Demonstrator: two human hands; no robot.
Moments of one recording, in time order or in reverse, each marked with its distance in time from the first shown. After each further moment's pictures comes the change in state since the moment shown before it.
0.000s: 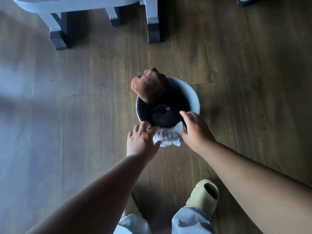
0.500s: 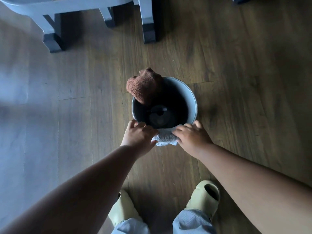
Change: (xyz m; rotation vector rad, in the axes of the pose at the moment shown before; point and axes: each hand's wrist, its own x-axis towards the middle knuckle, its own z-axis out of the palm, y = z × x) left_hand 0.032 -0.014 -0.006 0.247 -0.091 0.384; right_hand 0.001 0.021 0.026 -0.417 -0.095 -0.242
